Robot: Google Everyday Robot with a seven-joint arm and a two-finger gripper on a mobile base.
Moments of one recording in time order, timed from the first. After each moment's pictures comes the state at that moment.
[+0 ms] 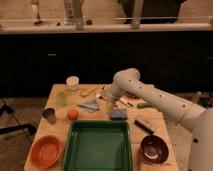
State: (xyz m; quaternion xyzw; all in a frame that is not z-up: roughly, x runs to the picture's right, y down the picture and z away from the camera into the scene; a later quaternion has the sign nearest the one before) arm -0.011 0.078 0.849 -0.24 -0.25 -0.08 0.93
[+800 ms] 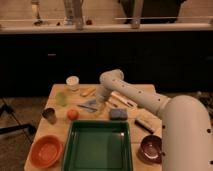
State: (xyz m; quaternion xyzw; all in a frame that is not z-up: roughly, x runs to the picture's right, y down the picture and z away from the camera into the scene) arm -0.059 0.097 0.899 -0.28 -0.25 -0.12 0.92
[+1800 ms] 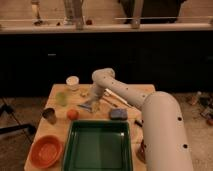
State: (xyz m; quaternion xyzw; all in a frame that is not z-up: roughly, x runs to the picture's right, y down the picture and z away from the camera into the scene) arm -0.091 0.098 0.933 -0.31 -0.26 -0.15 0.90
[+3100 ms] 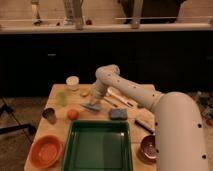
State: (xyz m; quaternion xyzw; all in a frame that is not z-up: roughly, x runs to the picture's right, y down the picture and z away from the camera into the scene) arm -0.077 0.068 0.882 -0.27 -0.26 -0.16 0.91
